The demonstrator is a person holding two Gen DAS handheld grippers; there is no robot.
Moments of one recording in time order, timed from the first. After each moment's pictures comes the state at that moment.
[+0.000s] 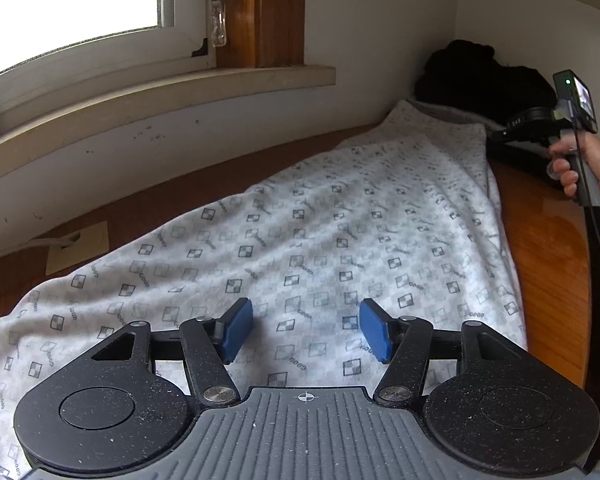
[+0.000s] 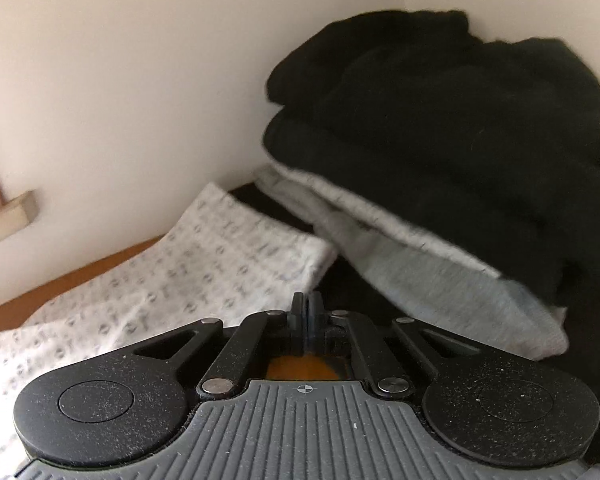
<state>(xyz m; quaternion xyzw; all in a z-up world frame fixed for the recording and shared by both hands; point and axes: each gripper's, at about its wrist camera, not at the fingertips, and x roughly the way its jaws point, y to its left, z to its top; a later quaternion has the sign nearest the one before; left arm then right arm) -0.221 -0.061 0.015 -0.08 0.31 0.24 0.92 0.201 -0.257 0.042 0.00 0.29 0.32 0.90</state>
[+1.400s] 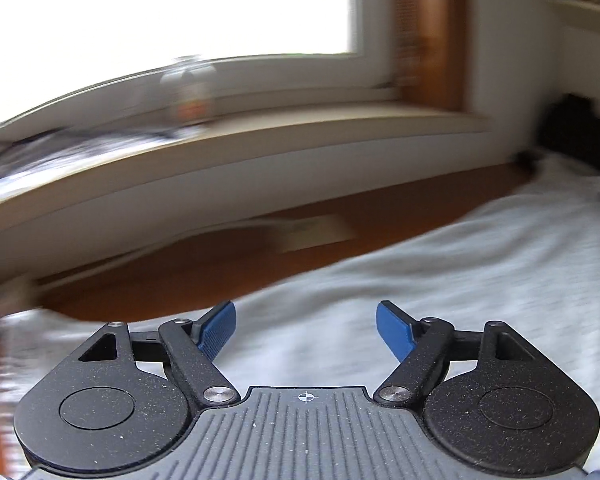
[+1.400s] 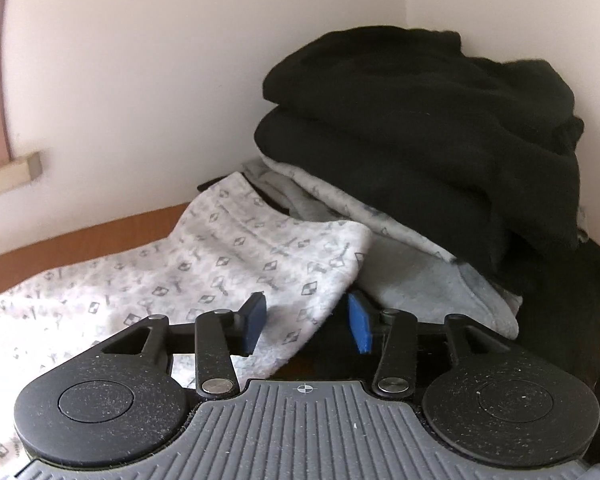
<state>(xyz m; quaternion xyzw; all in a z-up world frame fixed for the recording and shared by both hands) -0.383 0.004 0.047 -0.10 0.28 0.41 0.86 0.168 -0.278 0.026 -0.06 0.24 0.31 0.92</state>
